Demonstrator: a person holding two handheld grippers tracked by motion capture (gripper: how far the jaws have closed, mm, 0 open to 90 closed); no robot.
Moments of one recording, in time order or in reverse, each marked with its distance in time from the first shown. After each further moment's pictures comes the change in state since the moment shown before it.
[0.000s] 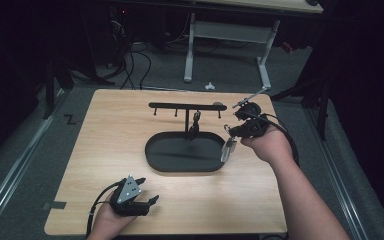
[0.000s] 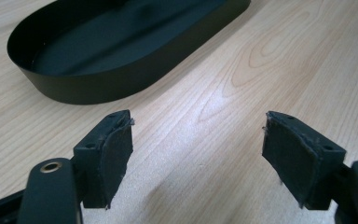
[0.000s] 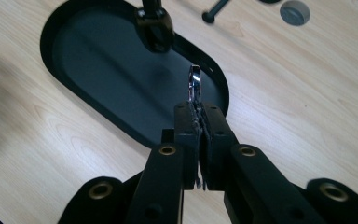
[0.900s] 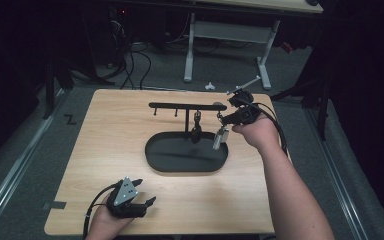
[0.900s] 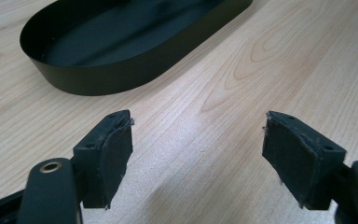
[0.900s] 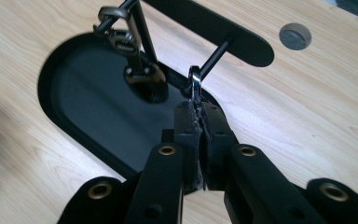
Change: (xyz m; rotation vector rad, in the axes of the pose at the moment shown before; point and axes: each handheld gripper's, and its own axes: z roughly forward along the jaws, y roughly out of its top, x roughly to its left) left arm 0.000 -0.003 -0.008 0.004 0.017 0.000; right arm -0.018 0.031 0.024 -0.054 0.049 0.075
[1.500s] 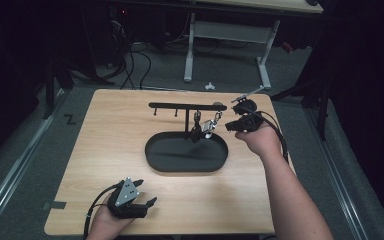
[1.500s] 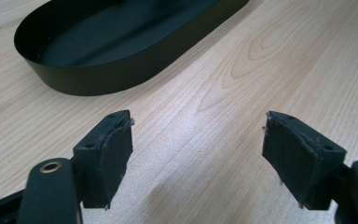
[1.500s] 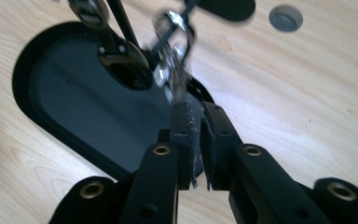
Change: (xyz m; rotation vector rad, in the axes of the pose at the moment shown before) left arm -0.002 0.000 0.002 0.004 -0.003 0.006; right arm -0.009 -0.024 0.014 0.001 -0.038 0.031
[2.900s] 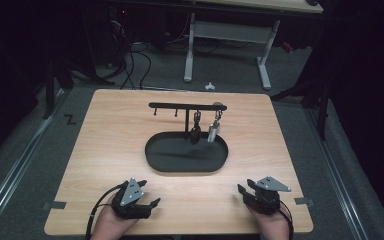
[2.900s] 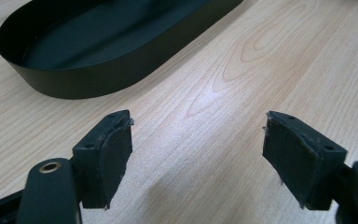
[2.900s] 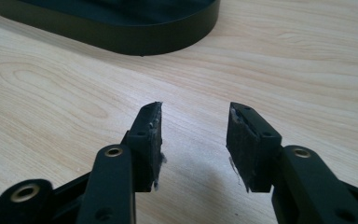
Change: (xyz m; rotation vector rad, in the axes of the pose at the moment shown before) left arm -0.007 0.005 0.006 0.012 -0.004 -0.007; right arm 0.029 -0.237 0.045 -0.350 -0.105 0.053
